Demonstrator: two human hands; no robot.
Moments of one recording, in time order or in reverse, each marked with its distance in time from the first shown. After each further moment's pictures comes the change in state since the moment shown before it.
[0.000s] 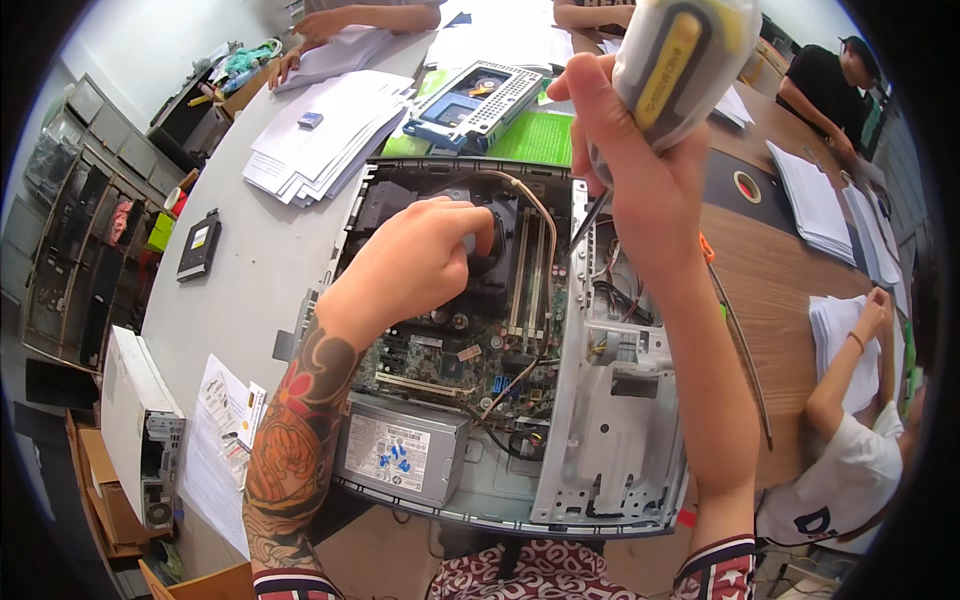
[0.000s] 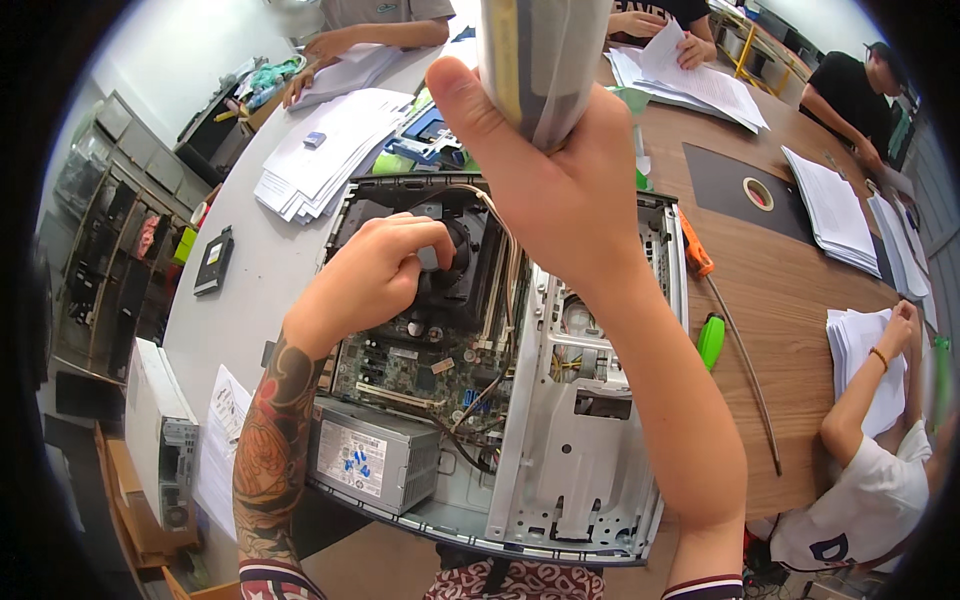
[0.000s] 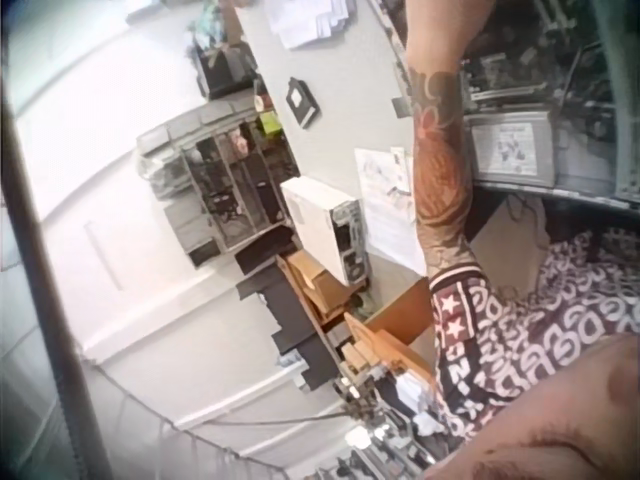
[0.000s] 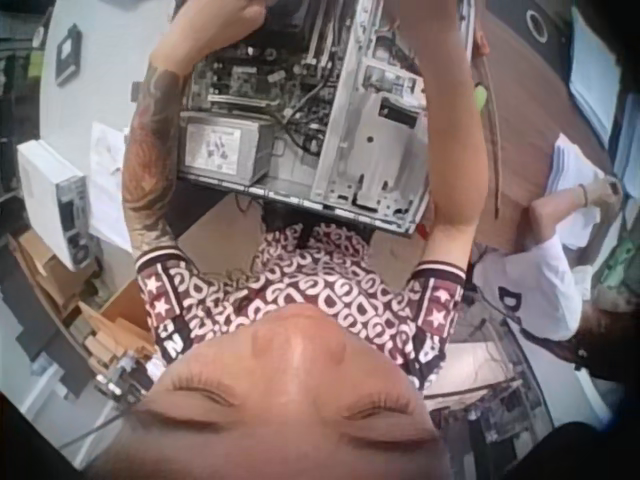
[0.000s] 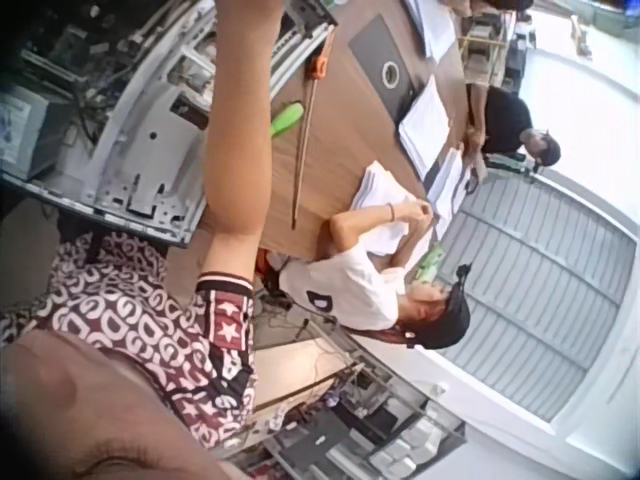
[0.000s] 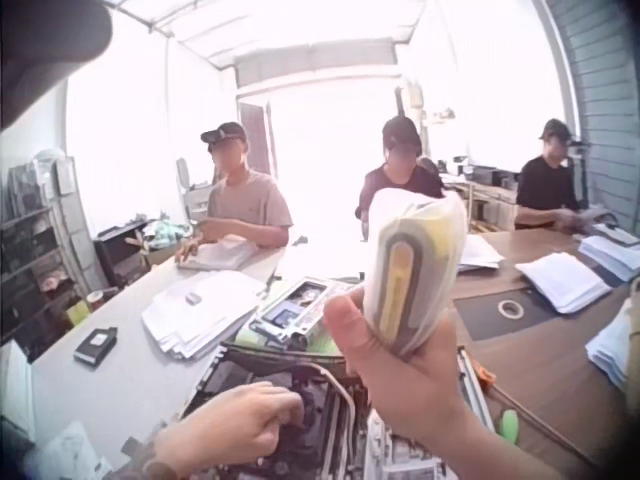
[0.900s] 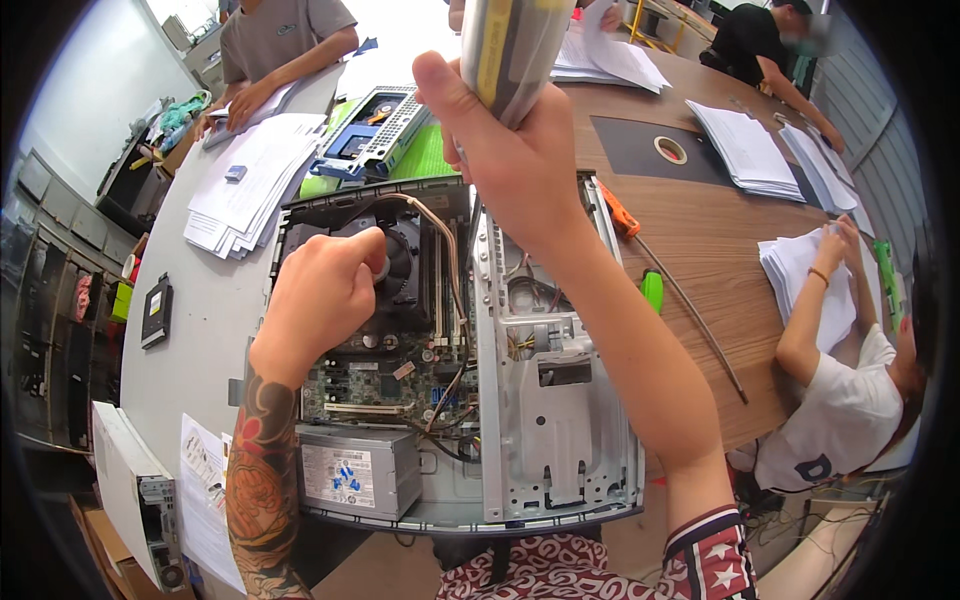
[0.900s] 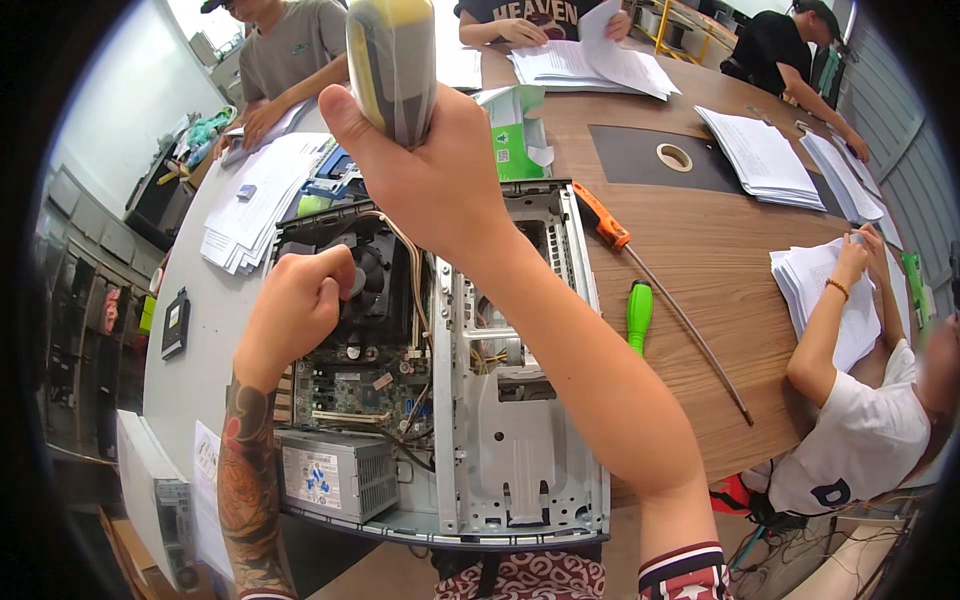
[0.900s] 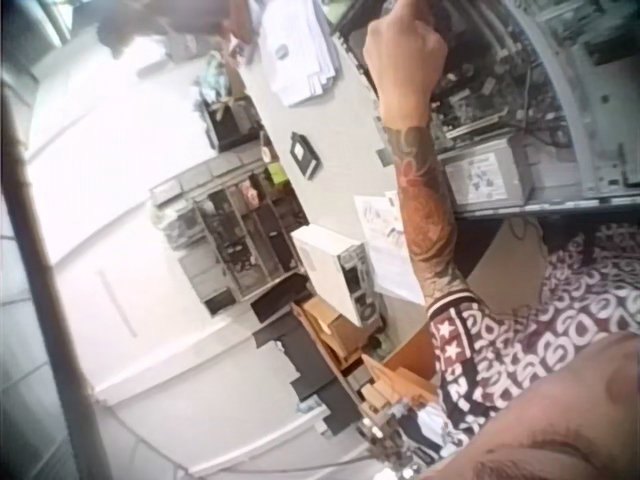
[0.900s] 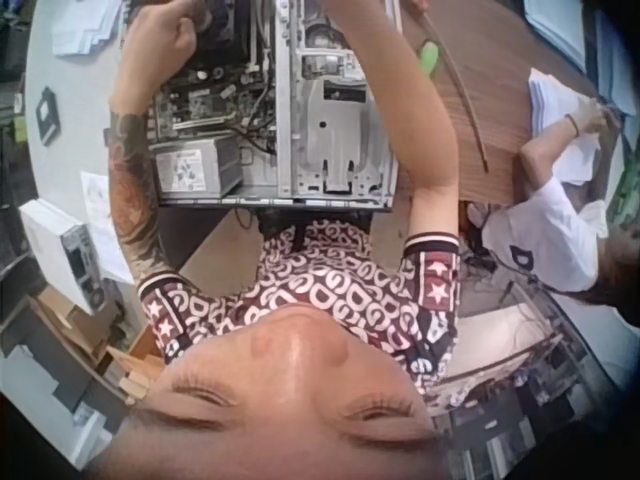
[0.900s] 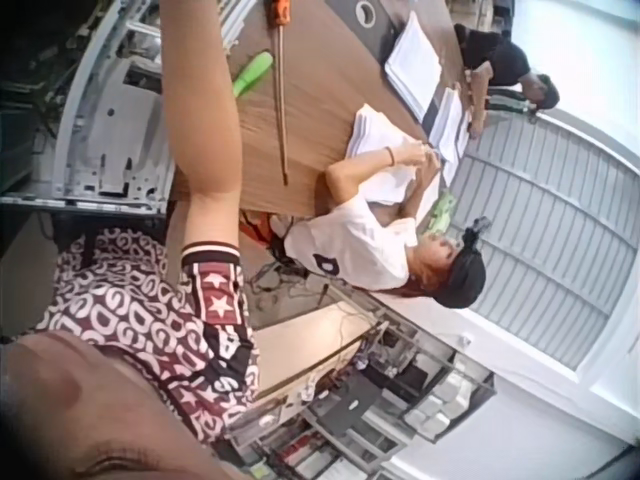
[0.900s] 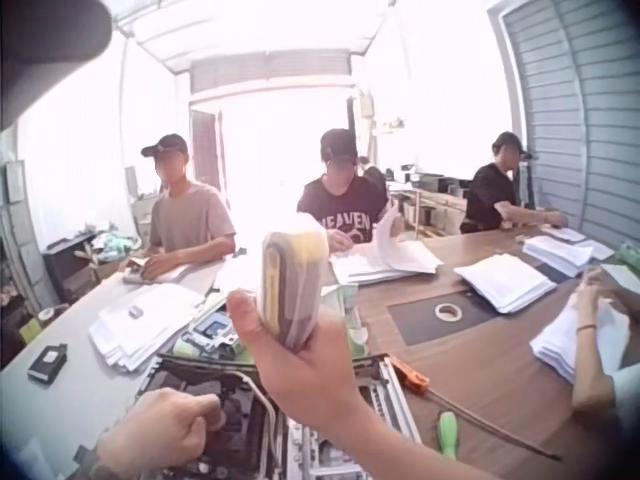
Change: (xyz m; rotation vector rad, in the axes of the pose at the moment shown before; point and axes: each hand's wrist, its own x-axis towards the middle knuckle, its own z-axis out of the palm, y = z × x) left_hand 0.006 0.015 -0.002 0.167 -0.054 -0.136; right_hand 0.006 0.012 -0.007 0.137 0.131 0.055
